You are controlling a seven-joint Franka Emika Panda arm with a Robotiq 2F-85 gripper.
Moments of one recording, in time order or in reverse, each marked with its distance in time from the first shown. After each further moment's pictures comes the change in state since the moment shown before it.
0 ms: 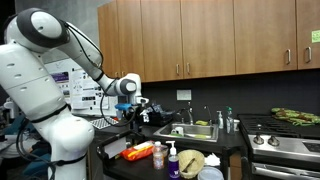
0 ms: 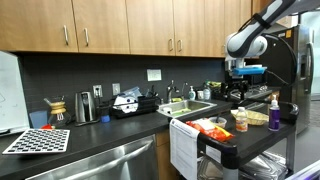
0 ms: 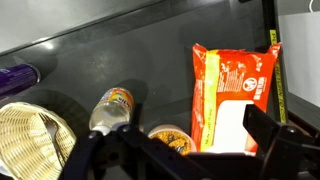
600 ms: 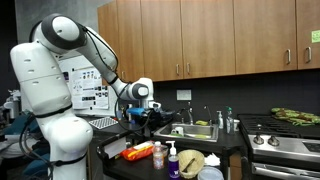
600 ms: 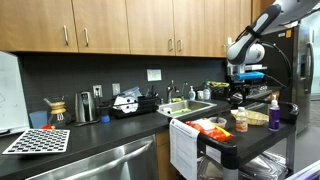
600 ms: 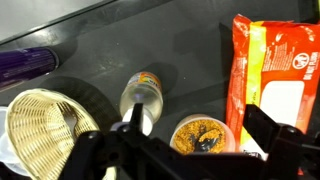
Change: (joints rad) arm -0.059 0.167 -0.093 0.074 -0.070 0.066 -0.072
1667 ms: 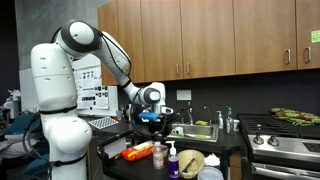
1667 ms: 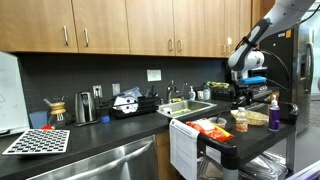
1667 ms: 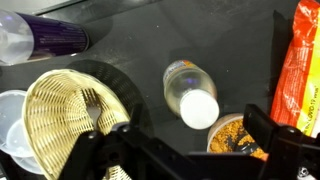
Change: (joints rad) arm -0.037 0.166 -0.105 0.094 -0.050 0.025 -0.167
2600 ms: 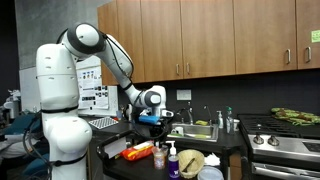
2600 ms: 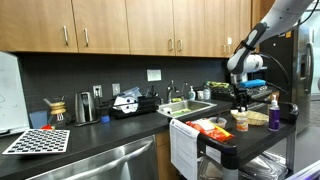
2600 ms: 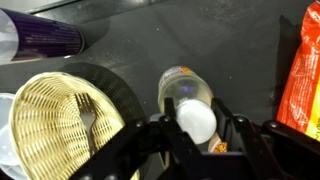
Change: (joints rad) arm 0.002 0.048 0.001 0.002 0.002 0.021 -0.020
